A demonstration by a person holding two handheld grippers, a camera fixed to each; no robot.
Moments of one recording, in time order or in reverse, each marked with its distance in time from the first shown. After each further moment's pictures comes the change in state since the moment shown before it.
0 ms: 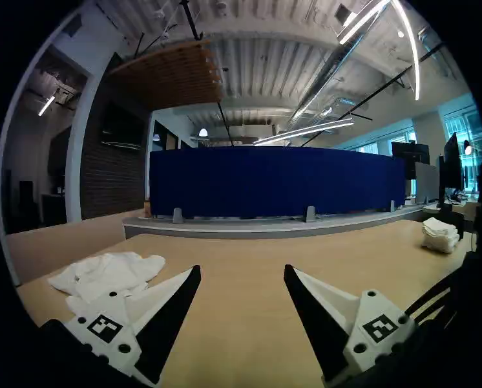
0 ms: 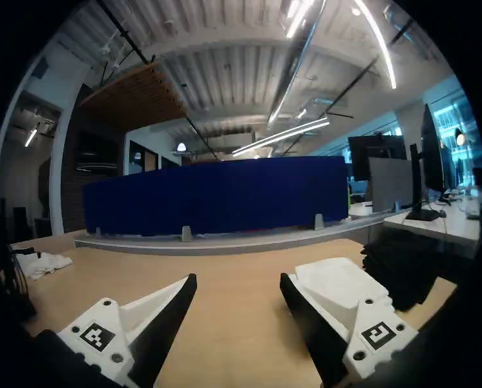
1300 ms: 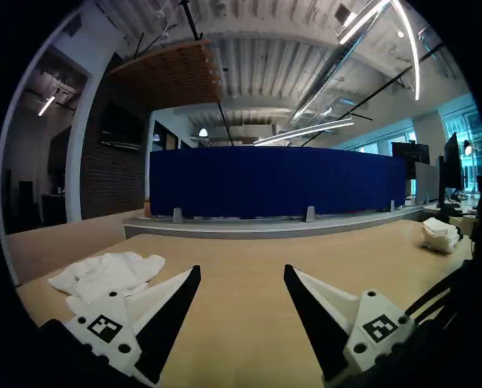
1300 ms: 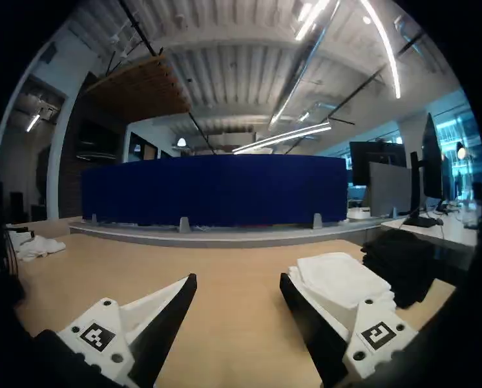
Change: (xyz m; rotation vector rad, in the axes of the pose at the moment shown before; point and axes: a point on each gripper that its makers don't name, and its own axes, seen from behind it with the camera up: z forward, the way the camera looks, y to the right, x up) left arm 0.000 -0.001 -0.001 0.000 0.000 0.000; right arm -0.030 -0.010 0.002 -0.012 -0.001 -0.071
